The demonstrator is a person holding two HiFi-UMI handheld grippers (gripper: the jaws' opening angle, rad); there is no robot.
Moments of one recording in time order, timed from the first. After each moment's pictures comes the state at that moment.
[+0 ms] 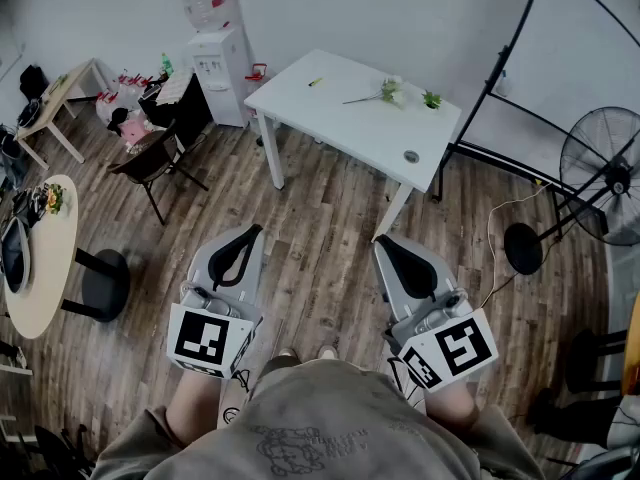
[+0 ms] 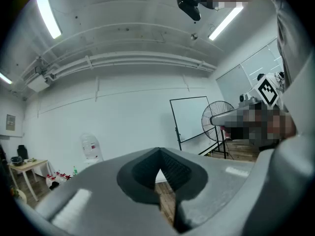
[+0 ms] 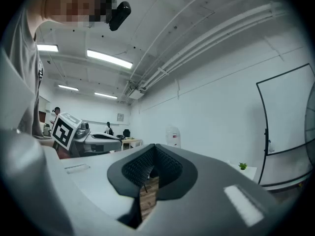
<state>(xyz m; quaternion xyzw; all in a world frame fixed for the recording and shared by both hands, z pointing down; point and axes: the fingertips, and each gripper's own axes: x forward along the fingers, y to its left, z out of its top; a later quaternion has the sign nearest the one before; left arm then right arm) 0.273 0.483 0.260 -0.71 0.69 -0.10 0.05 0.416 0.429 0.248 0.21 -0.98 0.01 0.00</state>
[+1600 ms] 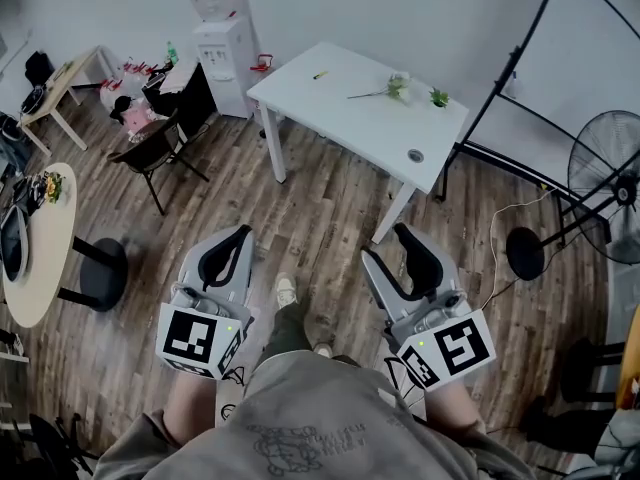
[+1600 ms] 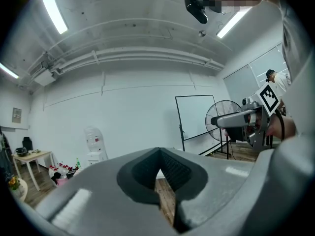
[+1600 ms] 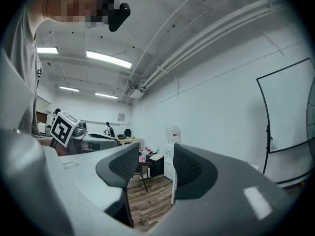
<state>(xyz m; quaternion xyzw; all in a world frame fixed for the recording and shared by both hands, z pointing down) 0.261 0.471 0.276 -0.70 0.71 -0.09 0.02 0.416 0.402 0.267 0.20 -0.98 0.01 0.00</state>
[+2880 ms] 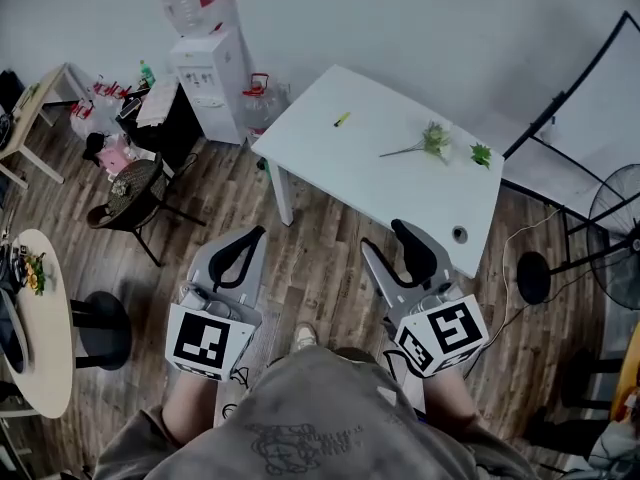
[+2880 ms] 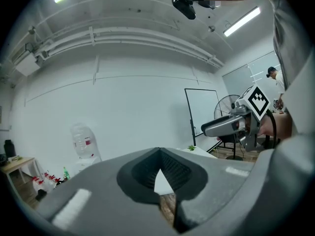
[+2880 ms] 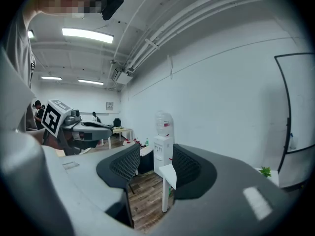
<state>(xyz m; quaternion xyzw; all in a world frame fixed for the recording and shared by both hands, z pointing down) -0.027 0.204 0.278 -0.74 0.66 -0.11 0.02 0.107 0.136 0.296 0.24 -0.97 0.03 0.07</state>
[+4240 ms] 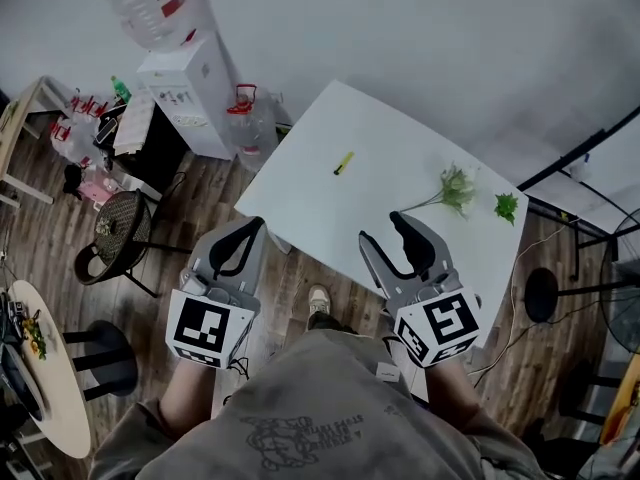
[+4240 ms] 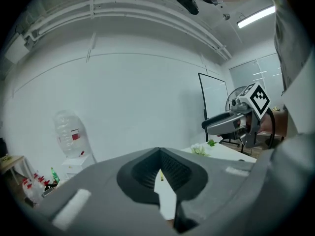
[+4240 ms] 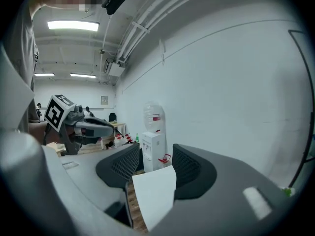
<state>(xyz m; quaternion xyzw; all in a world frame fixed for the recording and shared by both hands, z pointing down) -0.160 -0.072 0.329 -0.75 0.65 -0.14 -0.02 -0.019 -0.136 0.340 0.24 -0.96 0.04 0.11</state>
